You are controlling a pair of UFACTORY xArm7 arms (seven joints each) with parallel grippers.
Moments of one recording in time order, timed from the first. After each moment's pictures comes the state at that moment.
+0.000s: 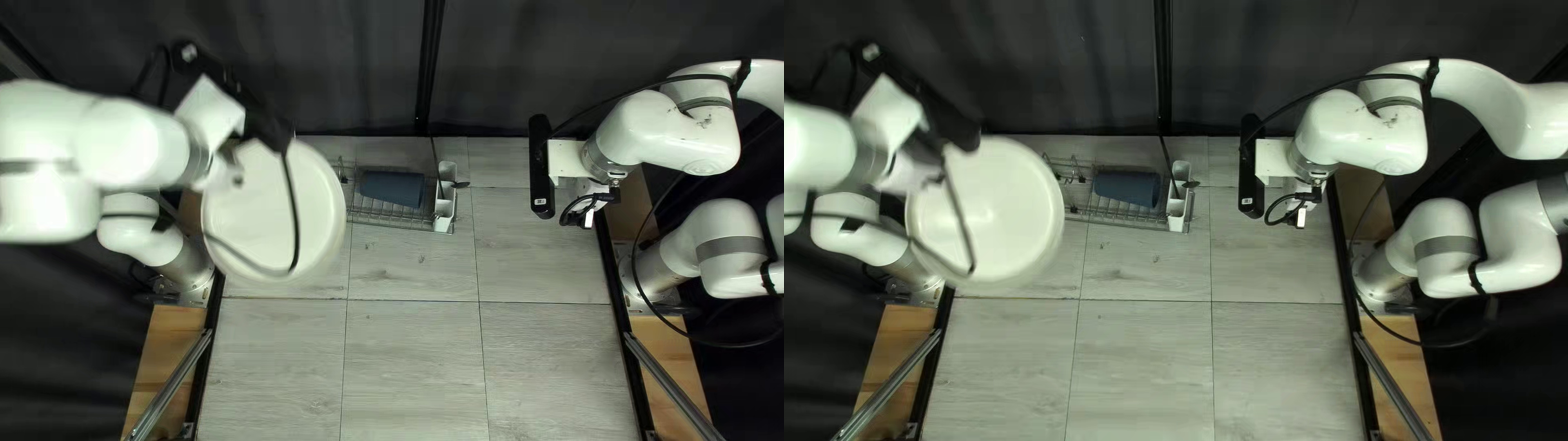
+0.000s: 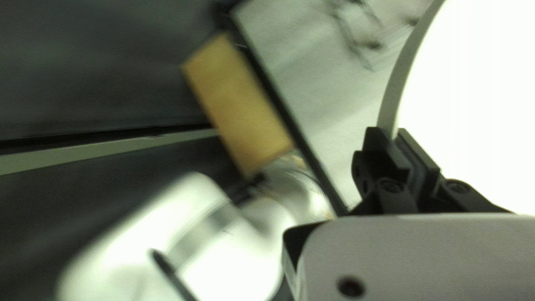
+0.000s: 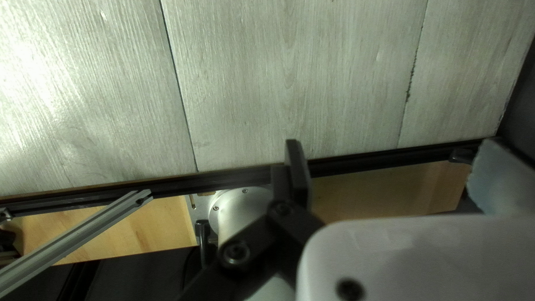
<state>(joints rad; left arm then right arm) 0.25 -0.73 -0.42 1.04 0.18 1.78 -0.88 -0.08 -0.69 -0.06 0.63 -0.17 1.36 -0.03</state>
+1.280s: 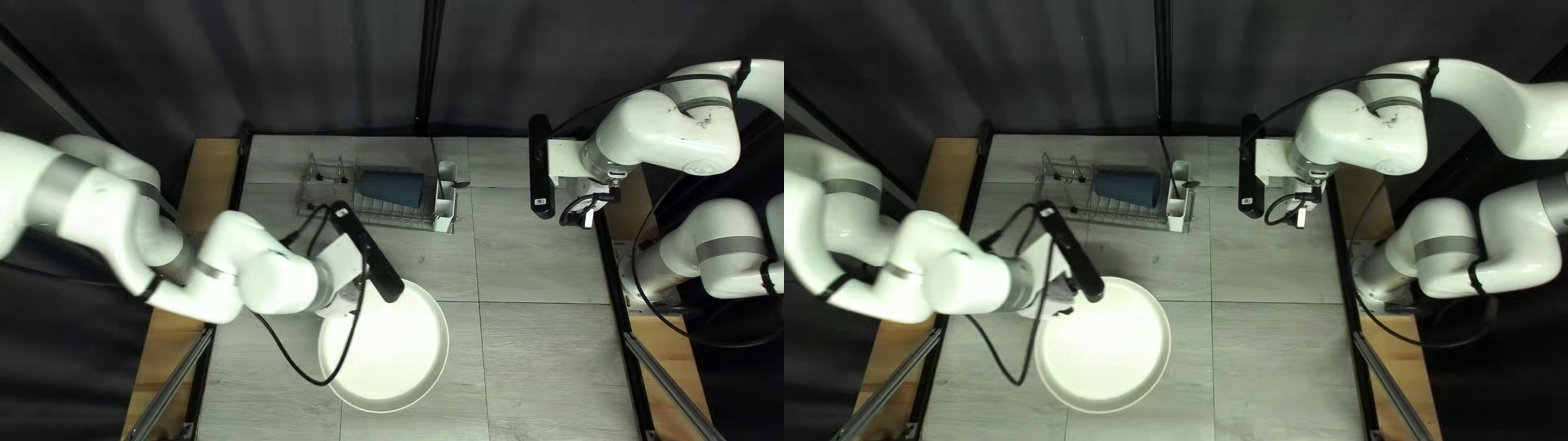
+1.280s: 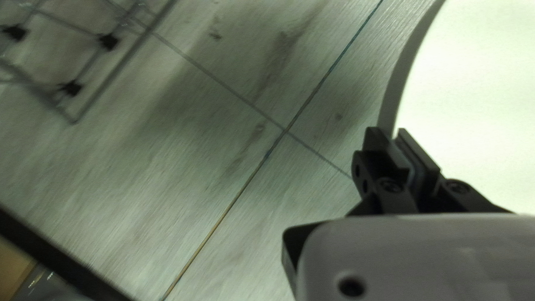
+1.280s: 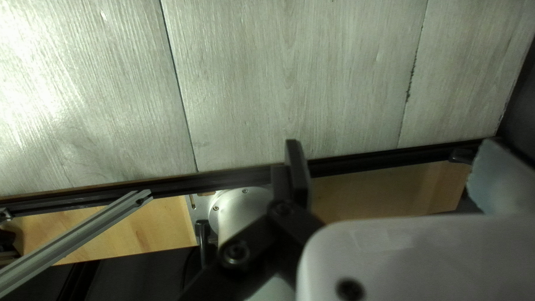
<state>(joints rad) 0.30 -0.25 -0.60 0.72 0.23 0.75 -1.09 -0.08 -0.69 -0.06 0.63 -0.17 1.36 -0.03</state>
